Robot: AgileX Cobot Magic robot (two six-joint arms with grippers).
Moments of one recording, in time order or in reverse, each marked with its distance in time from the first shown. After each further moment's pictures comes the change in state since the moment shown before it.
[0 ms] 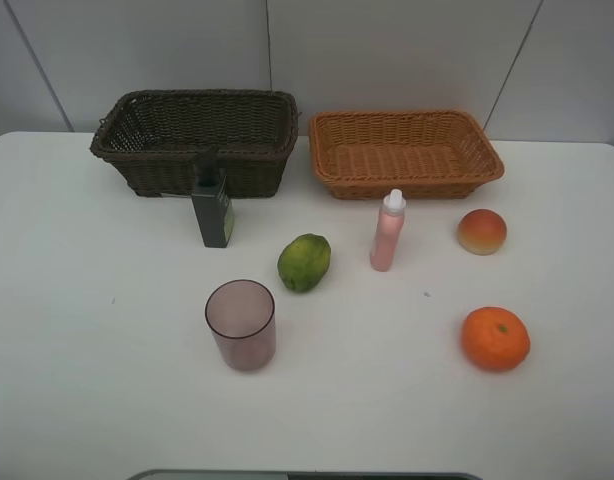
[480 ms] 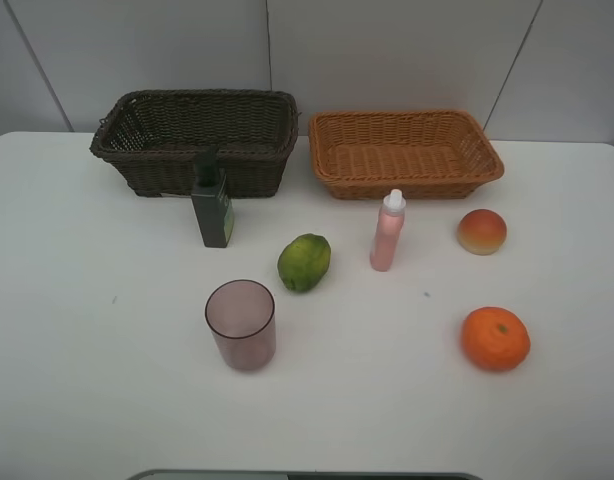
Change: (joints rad) left arm 0.000 0.000 0.000 0.000 0.000 0.000; right arm 0.000 0.000 0.000 0.000 0.000 0.000
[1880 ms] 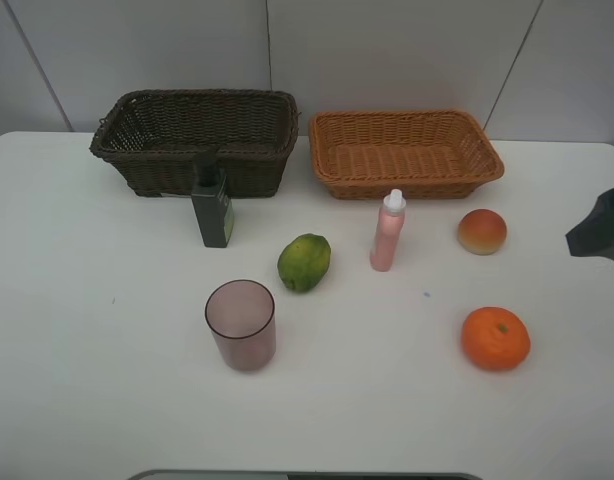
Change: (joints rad) left arm 0.000 0.000 0.000 0.000 0.000 0.000; right arm 0.125 0.959 -0.135 0.030 -0.210 -0.029
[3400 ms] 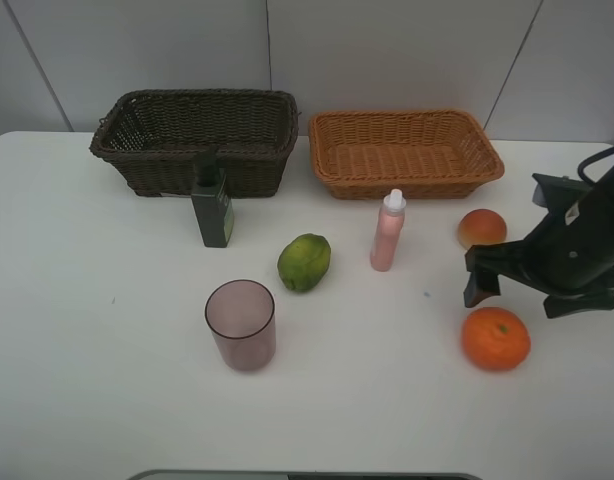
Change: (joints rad) left arm 0.000 0.000 0.000 0.000 0.000 0.000; right arm 0.117 0.573 0.027 0.049 -0.245 0.352
